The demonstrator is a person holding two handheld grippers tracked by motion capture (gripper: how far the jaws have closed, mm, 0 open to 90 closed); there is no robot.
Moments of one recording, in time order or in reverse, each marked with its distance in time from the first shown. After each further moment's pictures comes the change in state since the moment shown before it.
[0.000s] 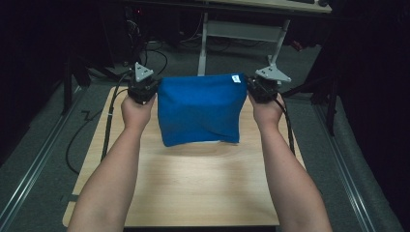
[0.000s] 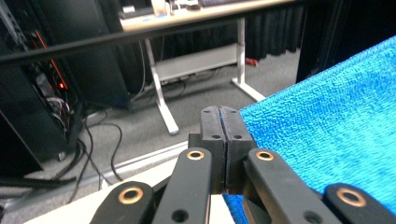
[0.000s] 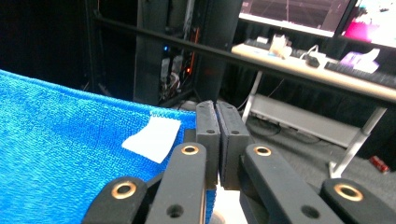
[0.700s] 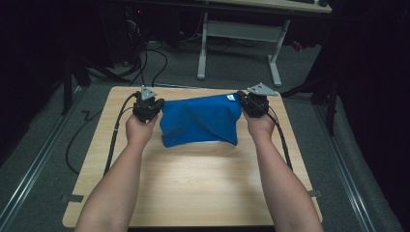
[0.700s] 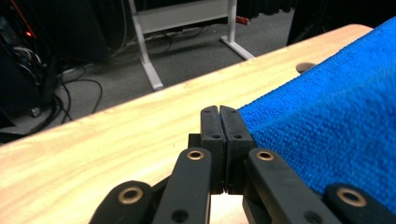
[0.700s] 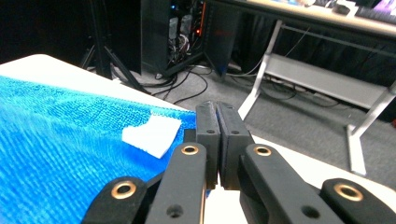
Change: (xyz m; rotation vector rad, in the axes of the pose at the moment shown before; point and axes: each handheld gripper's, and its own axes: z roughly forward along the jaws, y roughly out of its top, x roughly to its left) left arm -0.007 -0.066 0.020 0.140 -0.057 -0.036; right arm 0.008 -0.064 0.023 0.138 0.039 0.032
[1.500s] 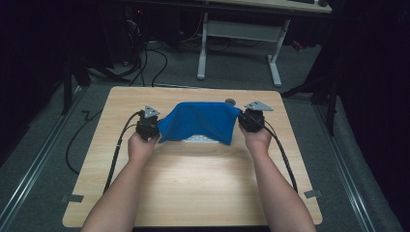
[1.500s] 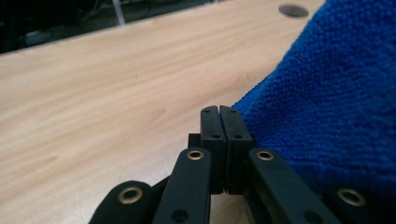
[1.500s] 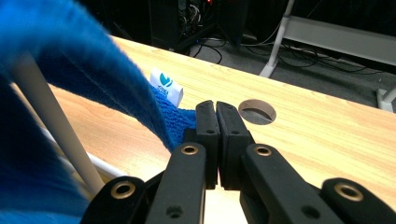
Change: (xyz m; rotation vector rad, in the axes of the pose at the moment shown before) left arm -0.018 -0.059 0.007 0.117 -0.076 -0.027; right arm 0.007 -0.059 0.010 0.093 0.048 0.070
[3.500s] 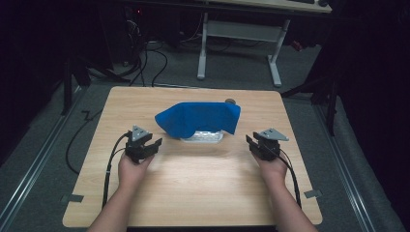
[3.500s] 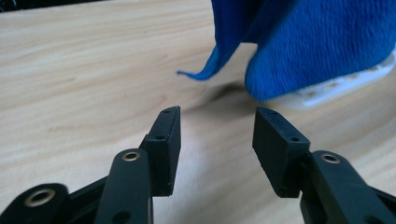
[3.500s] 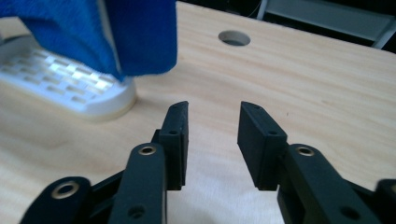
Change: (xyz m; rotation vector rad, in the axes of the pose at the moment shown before) left arm -0.022 -0.058 -0.059 -0.037 0.042 -0.074; right arm 0.004 -0.071 -0.075 0.066 -0.065 -0.021
